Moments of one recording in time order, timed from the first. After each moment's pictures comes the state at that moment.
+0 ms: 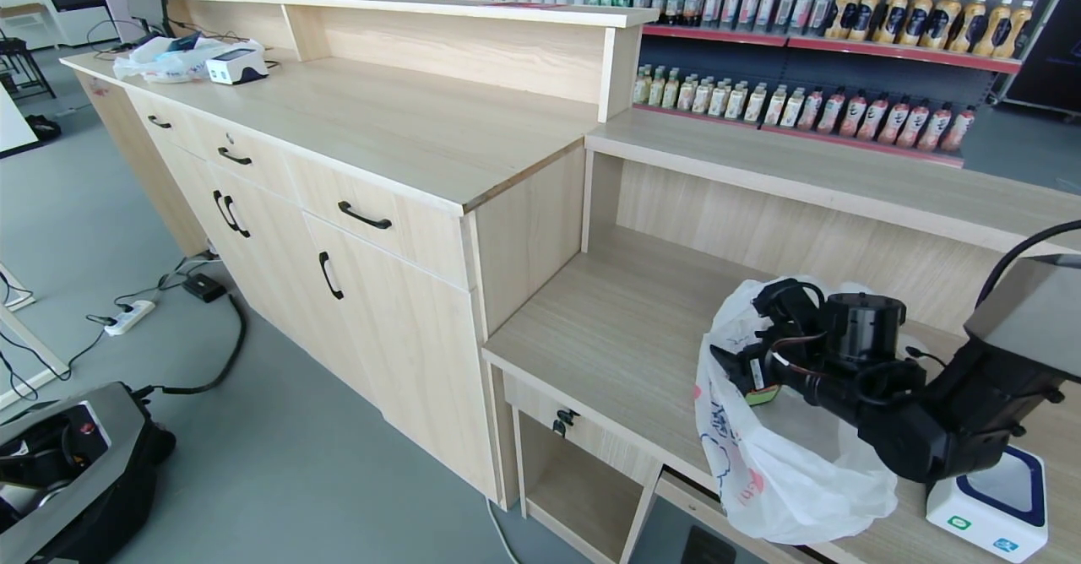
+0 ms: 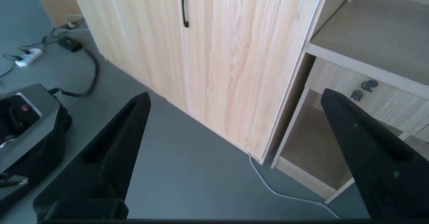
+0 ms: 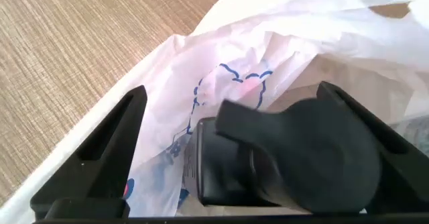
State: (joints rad) left arm 0.00 0.00 0.00 0.00 0.04 -0.01; right arm 0.17 2.14 -0.69 -1.15 -0.02 -0.28
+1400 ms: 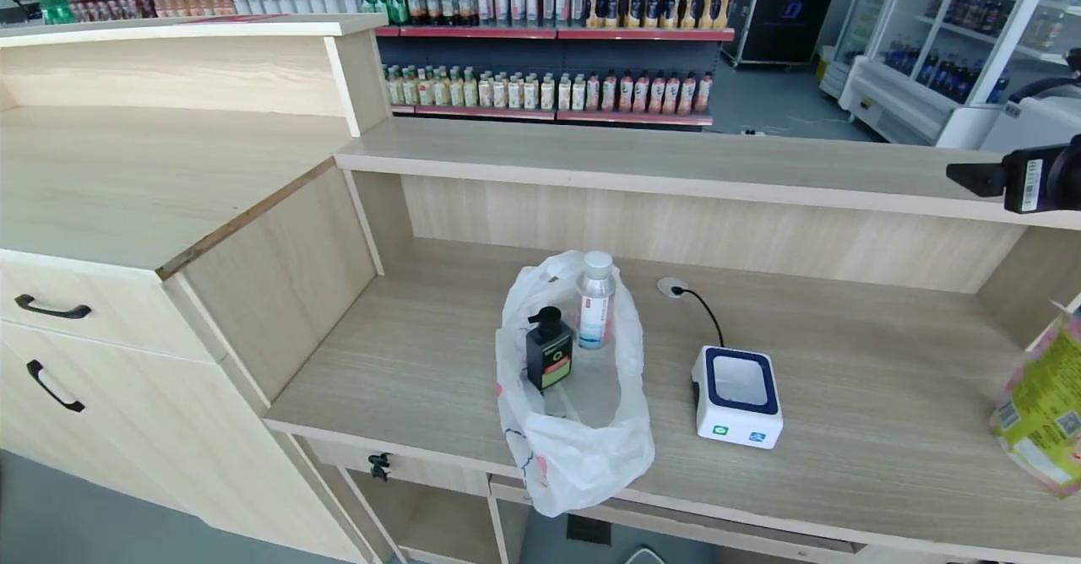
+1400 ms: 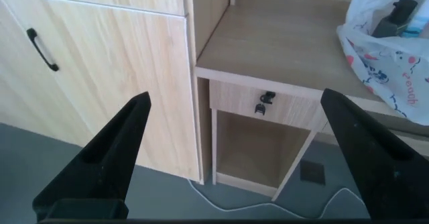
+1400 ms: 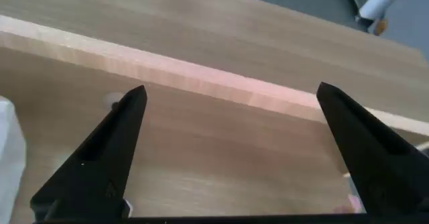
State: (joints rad) left arm 0.00 0.00 0.00 0.00 0.04 -0.01; right arm -0.17 1.51 -1.17 -0.22 -0.08 -0.26
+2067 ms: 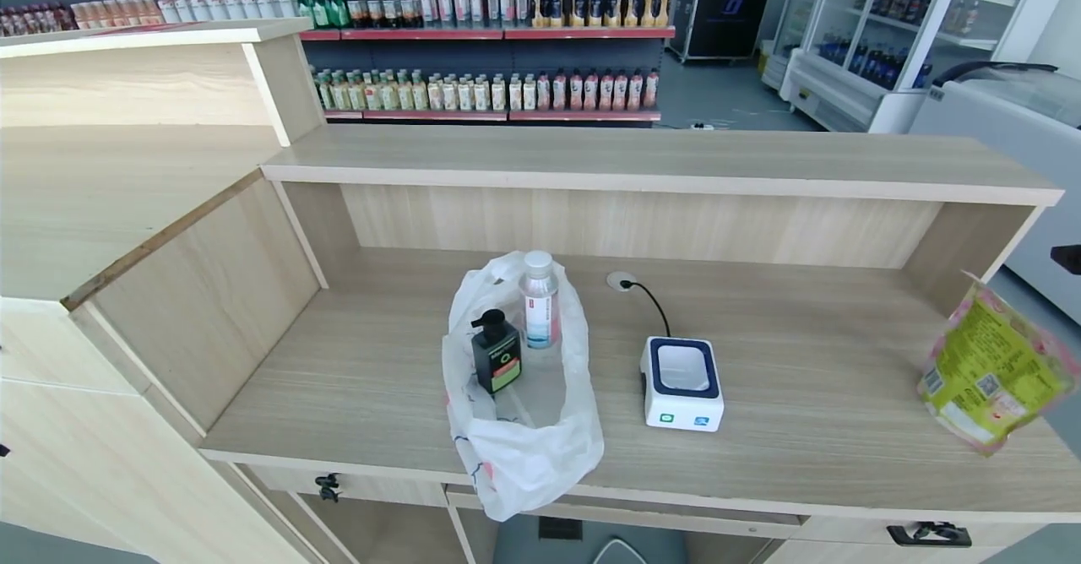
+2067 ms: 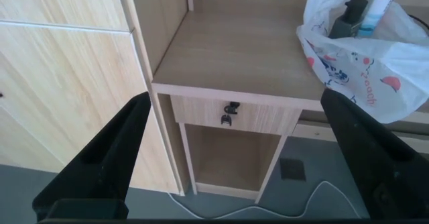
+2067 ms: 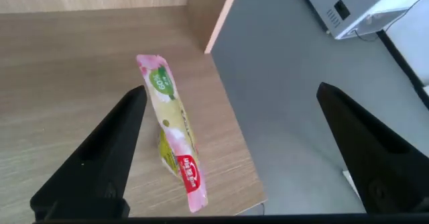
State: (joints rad) left arm 0.00 0.00 0.00 0.00 0.04 -0.01; right arm -0.46 1.54 -0.98 -0.28 -0.09 -0.23
